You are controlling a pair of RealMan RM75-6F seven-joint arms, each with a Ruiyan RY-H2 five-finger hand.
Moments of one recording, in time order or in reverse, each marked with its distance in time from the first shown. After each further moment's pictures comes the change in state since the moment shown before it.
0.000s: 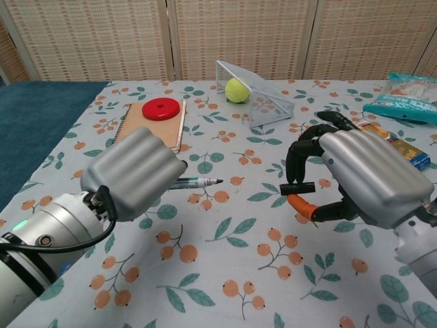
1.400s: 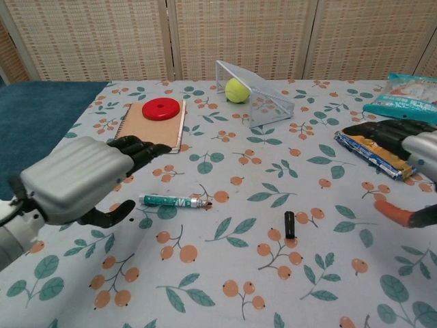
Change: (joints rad) left arm 0.097 0.204 0.104 -0.101 0.079 0.065 -0.696; right arm -0.061 0.473 -0.072 -0.343 0.114 -0.088 -0.036
